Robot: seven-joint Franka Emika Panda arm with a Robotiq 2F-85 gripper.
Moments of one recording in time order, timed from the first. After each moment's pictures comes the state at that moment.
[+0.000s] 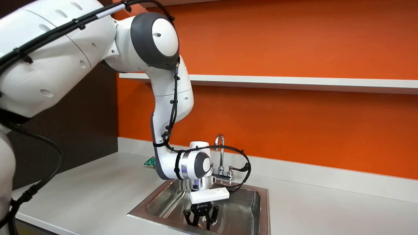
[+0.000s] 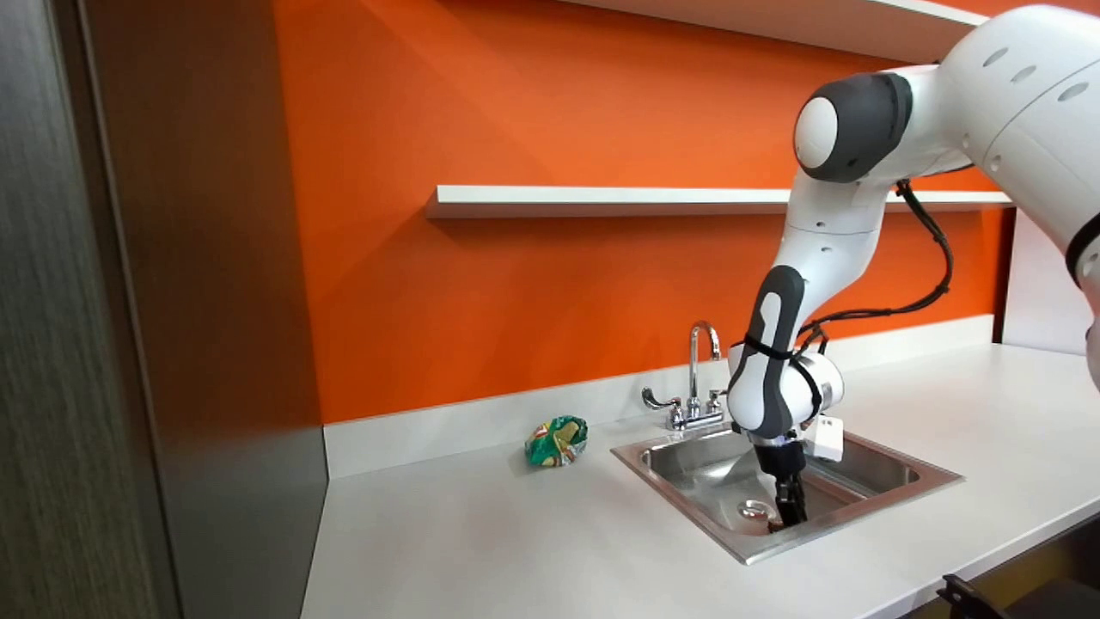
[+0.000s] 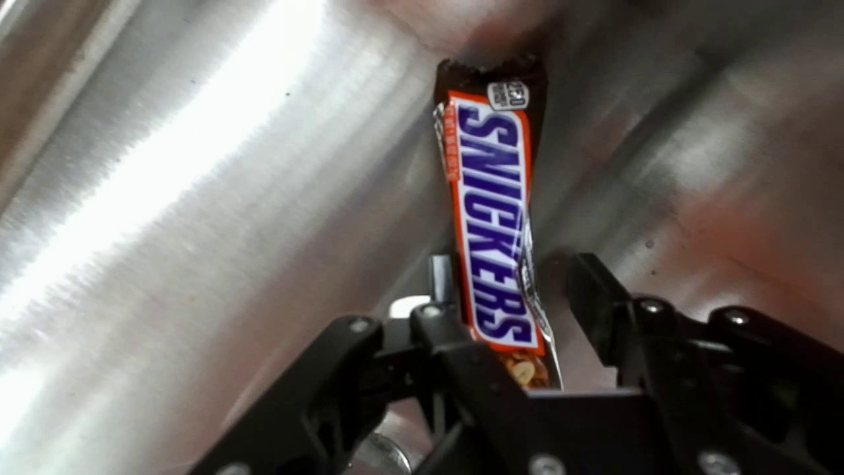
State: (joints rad) arm -0.22 0.74 -0.11 -2.11 -0.33 2.67 -0.70
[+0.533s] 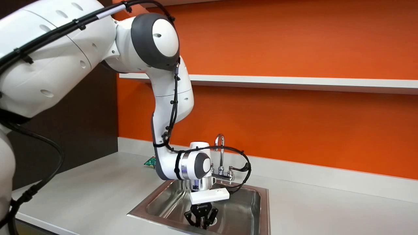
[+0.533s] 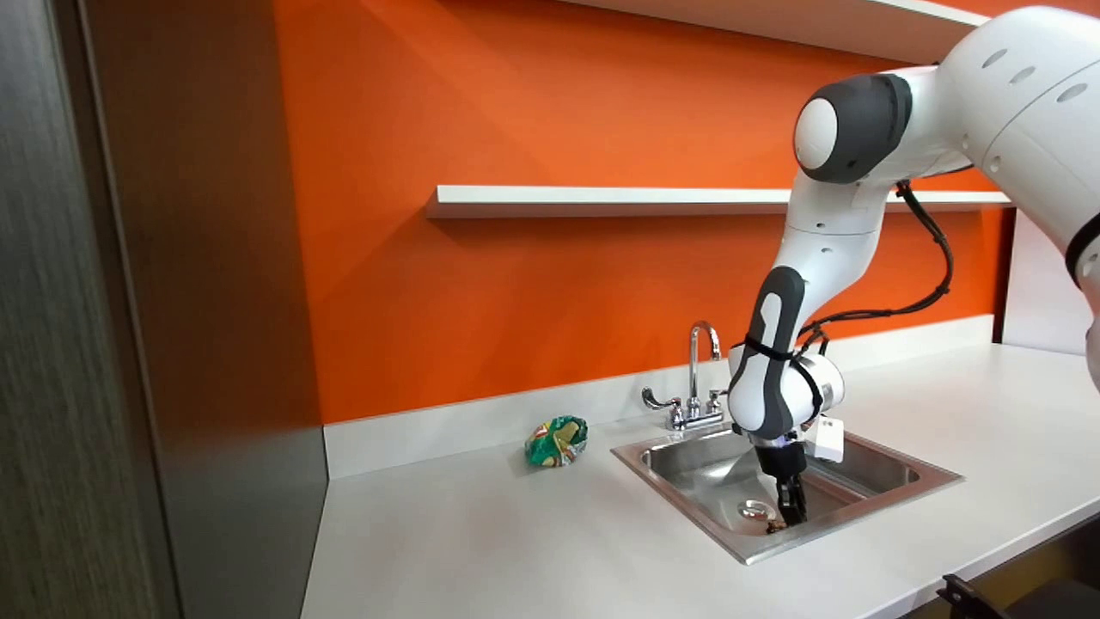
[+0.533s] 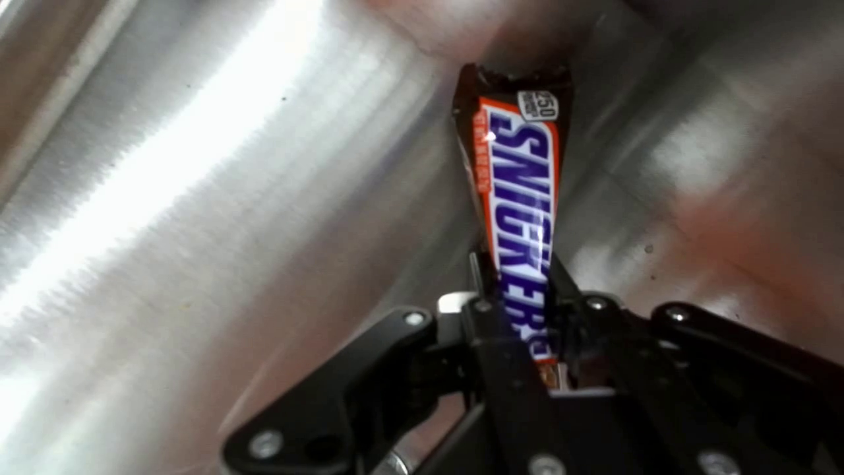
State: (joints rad) arm -0.22 0.74 -0.11 -2.11 -0.33 2.67 -0.70
